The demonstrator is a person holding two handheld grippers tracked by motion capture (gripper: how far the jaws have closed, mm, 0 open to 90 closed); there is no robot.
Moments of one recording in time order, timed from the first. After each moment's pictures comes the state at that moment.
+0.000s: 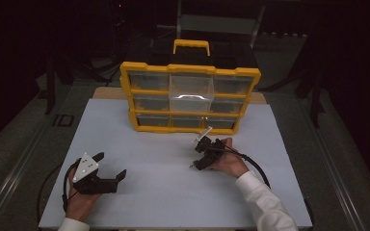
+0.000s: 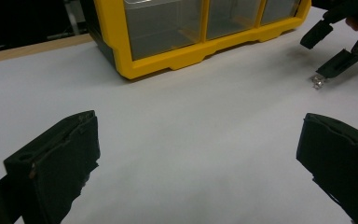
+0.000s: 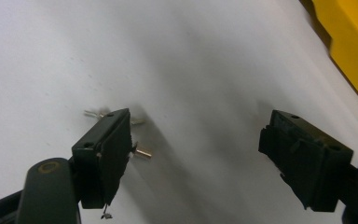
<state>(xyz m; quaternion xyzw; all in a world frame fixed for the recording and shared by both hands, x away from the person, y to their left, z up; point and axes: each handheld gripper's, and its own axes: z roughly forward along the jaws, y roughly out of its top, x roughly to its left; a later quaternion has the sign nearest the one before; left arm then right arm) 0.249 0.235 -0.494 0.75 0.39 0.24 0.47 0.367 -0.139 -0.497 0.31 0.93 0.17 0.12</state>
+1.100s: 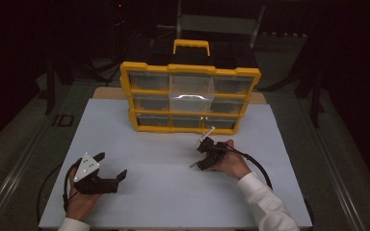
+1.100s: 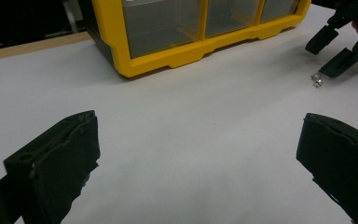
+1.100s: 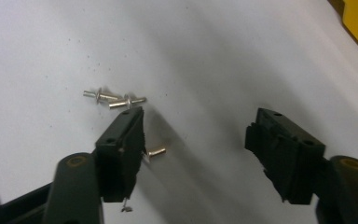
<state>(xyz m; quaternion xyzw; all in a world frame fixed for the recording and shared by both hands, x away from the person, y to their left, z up) 0.250 0.234 -0.495 0.75 0.39 0.24 0.47 0.367 -0.145 -0.499 0.33 0.92 0.16 0.09</state>
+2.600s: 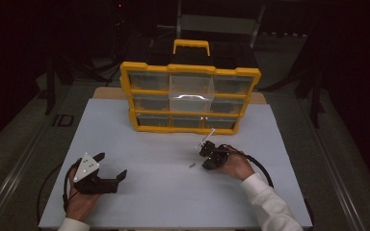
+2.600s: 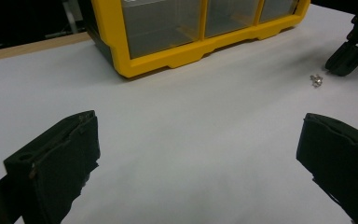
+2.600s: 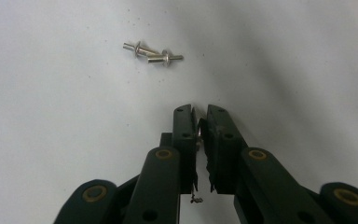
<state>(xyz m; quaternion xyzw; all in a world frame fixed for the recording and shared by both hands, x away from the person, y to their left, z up) 0.249 0.235 -0.495 0.75 0.39 0.24 0.47 0.359 -0.152 -0.495 0.30 0.94 0.13 0.04</state>
